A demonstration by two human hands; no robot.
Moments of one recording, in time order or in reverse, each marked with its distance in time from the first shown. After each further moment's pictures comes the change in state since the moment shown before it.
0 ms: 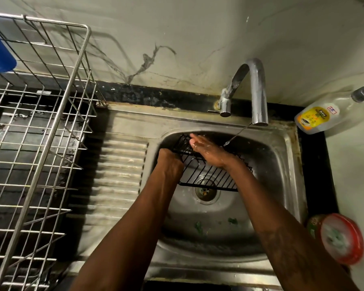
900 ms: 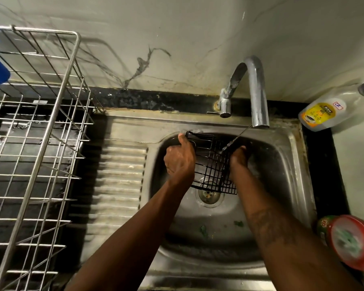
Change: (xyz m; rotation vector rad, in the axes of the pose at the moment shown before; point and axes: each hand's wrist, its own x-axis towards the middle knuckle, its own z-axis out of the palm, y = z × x) left_hand 0.003 0.007 0.026 -0.042 0.433 0.043; right_hand 0.065 0.096 0.027 0.972 0.754 0.713
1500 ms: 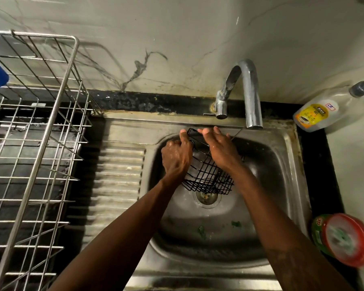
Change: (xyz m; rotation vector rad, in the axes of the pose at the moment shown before) left_hand 0.005 0.006 -0.011 0.118 -0.012 0.350; right_hand -0.128 -0.062 -0.045 -0.557 -0.529 -0.807
